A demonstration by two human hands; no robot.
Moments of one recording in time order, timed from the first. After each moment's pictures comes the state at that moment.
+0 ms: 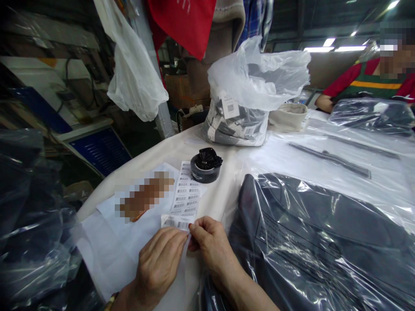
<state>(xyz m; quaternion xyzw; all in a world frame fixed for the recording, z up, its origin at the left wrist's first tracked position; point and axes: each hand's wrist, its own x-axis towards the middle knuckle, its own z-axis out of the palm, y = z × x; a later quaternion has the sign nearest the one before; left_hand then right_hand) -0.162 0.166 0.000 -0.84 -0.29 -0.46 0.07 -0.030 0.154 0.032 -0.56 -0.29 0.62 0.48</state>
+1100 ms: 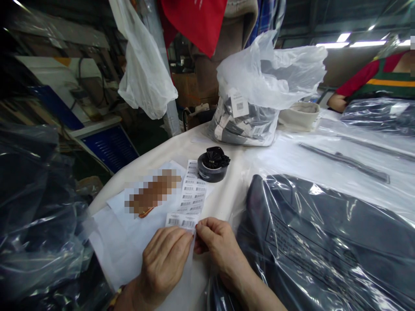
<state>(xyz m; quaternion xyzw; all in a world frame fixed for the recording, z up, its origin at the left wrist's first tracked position) -0.168 0.165 0.002 -0.85 -0.28 -0.45 0.06 -0.029 0.155 0.035 -0.54 -0.29 0.65 0.46</state>
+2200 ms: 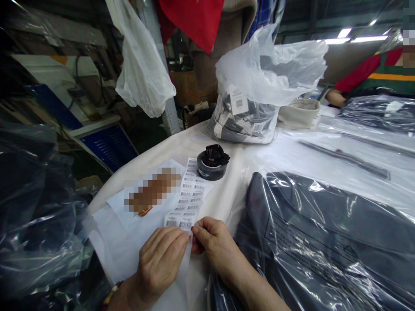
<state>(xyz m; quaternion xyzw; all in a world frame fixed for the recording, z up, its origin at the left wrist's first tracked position) -0.177 0.166 0.000 -0.86 -0.25 -0.44 0.06 -0.029 0.154 0.031 -0.54 -0.35 0.64 0.42</state>
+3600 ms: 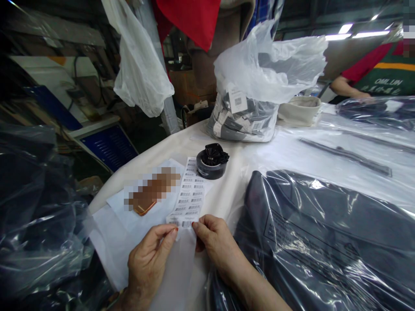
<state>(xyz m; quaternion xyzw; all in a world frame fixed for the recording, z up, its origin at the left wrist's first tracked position) -0.178 0.159 0.004 -0.67 -0.48 -0.52 -0.23 -0.031 0.156 0.033 -0.56 -0.35 0.63 0.41</state>
